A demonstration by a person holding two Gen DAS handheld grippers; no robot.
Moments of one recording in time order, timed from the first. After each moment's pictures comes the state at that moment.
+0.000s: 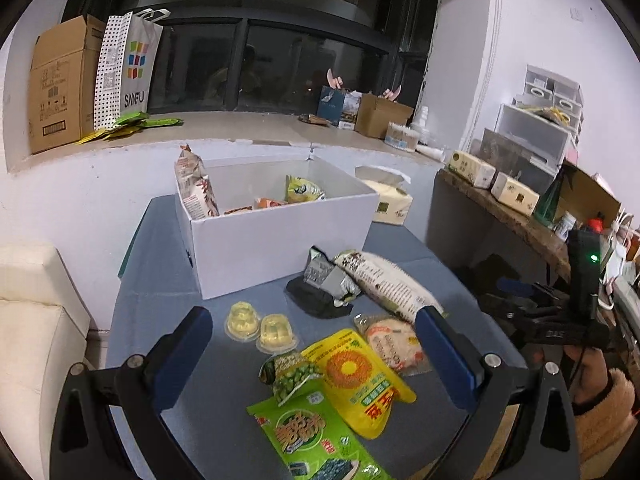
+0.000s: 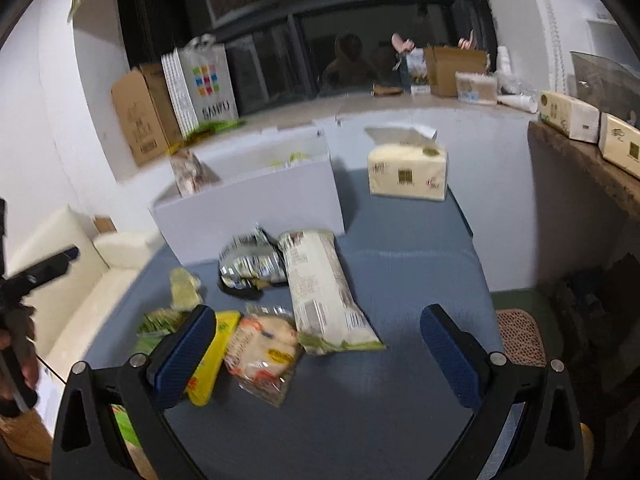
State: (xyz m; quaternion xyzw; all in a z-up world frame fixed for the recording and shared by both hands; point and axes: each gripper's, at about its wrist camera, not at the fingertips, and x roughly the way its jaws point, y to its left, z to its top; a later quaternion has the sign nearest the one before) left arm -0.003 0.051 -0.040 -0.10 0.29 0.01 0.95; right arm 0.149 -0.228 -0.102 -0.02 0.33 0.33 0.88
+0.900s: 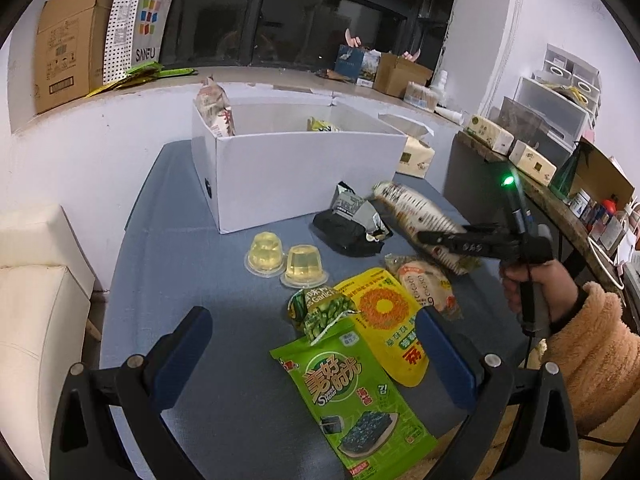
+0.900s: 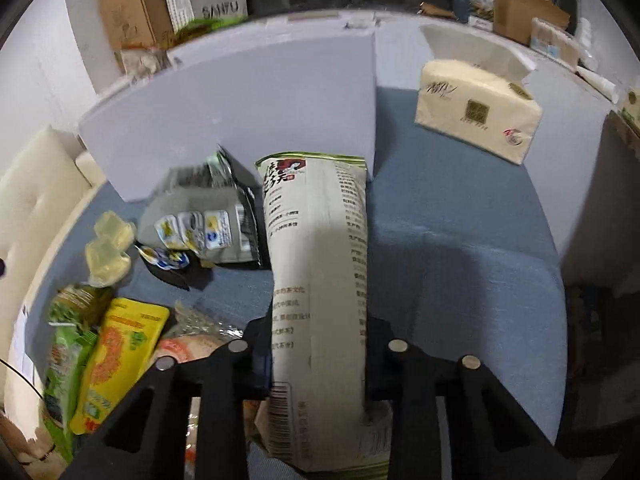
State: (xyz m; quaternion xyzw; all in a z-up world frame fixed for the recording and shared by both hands) left arm -0.011 0.068 -0.091 -0.11 0.35 0.02 0.93; right arm 0.233 -0.150 -0.159 -0.10 0.42 0.36 0.83
